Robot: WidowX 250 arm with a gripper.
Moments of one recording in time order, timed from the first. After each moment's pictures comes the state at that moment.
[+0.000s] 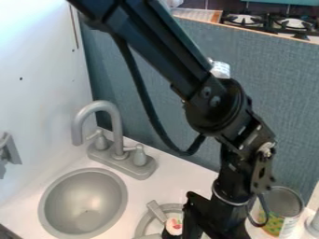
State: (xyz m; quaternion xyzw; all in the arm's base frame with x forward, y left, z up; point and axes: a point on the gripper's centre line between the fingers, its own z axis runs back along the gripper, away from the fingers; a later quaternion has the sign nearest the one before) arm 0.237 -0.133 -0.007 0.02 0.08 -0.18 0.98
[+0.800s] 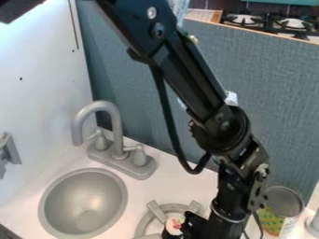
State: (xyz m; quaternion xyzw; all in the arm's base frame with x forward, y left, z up) arm 0.235 -0.133 -0.044 0.01 0.12 -0.16 0.98
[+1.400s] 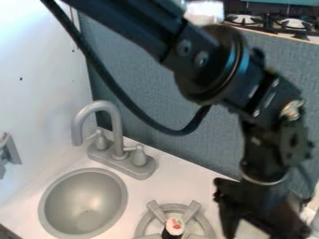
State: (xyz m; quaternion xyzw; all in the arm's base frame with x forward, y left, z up) arm 0.241 -0.183 0.058 -0.07 -0.04 -0.13 0.99
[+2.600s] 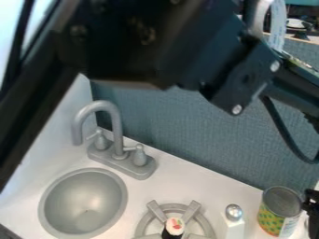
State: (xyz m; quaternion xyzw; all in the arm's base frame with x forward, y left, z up) arm 0.329 -0.270 -0.003 -0.06 0.00 -0.13 0.99
